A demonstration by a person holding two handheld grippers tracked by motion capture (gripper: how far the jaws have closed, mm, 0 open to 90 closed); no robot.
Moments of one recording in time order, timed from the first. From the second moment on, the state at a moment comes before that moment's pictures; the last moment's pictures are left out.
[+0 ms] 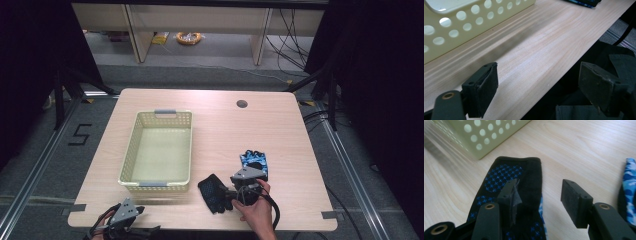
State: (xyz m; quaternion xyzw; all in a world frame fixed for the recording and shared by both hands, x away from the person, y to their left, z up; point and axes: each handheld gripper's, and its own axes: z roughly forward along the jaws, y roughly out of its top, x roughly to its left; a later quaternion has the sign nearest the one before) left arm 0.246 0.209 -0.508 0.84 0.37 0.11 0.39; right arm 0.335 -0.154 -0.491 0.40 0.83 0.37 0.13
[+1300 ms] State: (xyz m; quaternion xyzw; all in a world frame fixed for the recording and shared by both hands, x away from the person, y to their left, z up) left arm 0.247 0.204 -0.506 0.84 0.36 0.11 0.40; right arm 0.337 -0.154 -0.457 0.18 0.89 0.40 0.06
